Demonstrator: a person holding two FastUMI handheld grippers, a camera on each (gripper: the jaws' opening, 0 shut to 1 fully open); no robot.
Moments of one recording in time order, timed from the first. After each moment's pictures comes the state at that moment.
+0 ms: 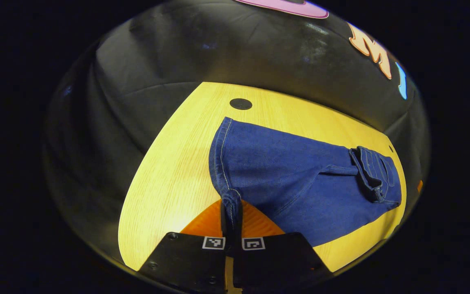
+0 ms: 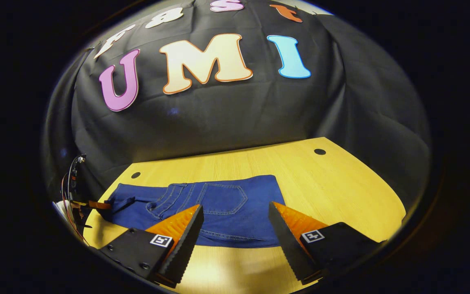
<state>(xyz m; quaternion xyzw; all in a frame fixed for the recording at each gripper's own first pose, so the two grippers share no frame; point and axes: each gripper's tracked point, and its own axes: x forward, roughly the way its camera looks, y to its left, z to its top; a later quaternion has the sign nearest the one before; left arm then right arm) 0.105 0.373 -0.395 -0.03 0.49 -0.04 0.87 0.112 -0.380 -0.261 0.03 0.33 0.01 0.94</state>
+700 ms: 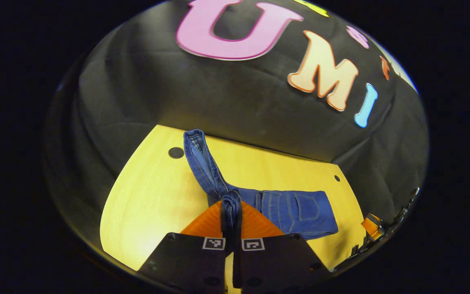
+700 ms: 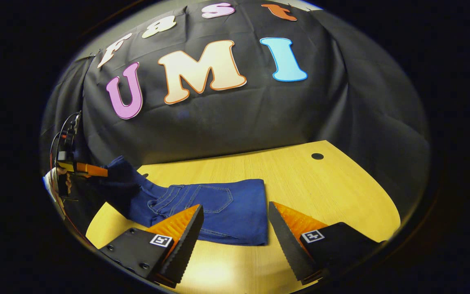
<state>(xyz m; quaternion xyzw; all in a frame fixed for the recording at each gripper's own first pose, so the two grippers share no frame) 0.116 0.211 -0.219 -0.09 0.40 -0.14 0.90 0.100 -0.445 -0.237 0.05 0.33 0.06 0.94</state>
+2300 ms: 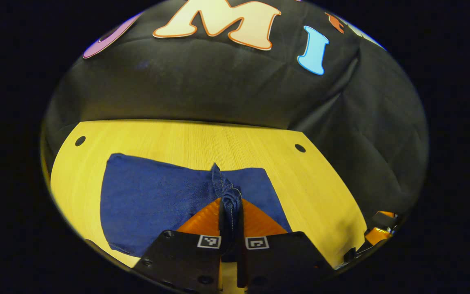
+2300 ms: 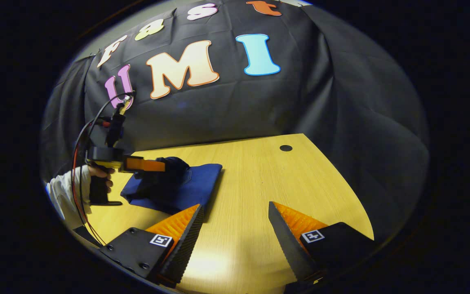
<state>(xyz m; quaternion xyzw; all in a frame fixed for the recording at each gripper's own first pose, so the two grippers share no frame) 0.060 -0.104 -0.335 -0.06 0.42 -0.24 0.87 0.061 -0.581 -0.236 0.03 0.36 0.08 0.93</state>
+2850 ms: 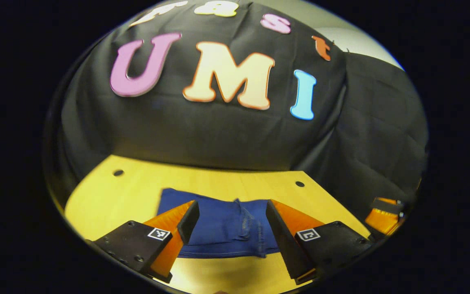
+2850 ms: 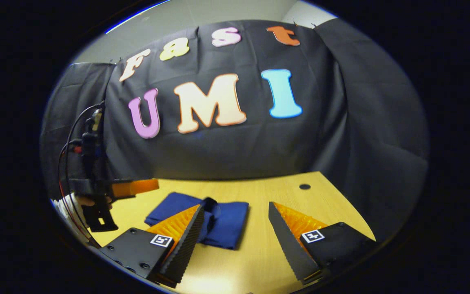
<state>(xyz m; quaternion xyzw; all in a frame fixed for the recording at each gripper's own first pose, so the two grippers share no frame) 0.021 0.016 -0.161 -0.01 0.20 -0.18 0.96 0.078 -0.496 -0.115 0.05 0.21 0.11 0.97</state>
